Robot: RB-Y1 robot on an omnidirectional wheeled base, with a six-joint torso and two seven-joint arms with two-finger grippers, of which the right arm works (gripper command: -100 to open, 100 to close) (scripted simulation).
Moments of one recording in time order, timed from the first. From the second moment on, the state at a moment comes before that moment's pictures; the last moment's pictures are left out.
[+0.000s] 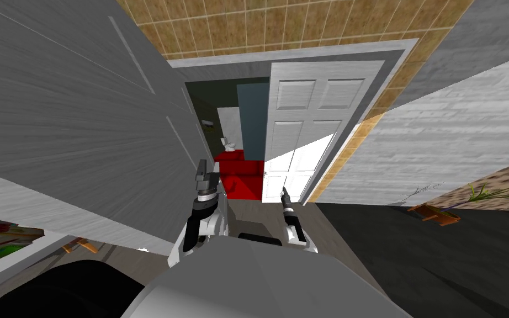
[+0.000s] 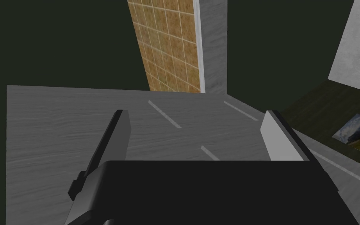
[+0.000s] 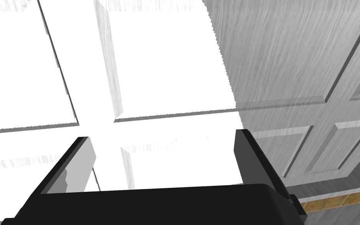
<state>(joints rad) 0.05 -0.06 0.14 -1.10 -0.18 -0.71 0.17</state>
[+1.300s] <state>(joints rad) -0.05 -0.01 0.17 -0.84 -0.23 -0.76 0.18</state>
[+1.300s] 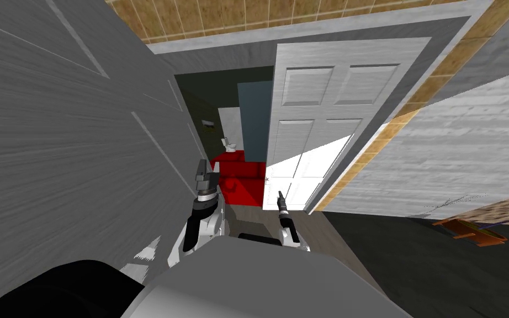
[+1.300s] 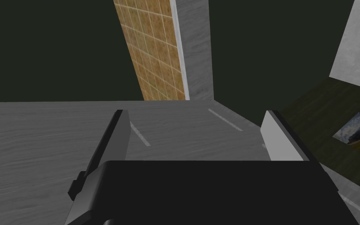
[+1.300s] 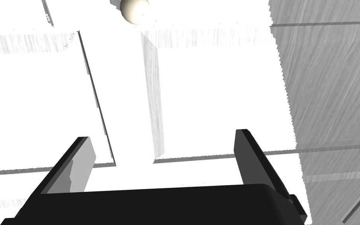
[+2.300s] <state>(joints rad) -0.08 -0.02 0.17 -0.74 -0.25 -0.78 0.20</state>
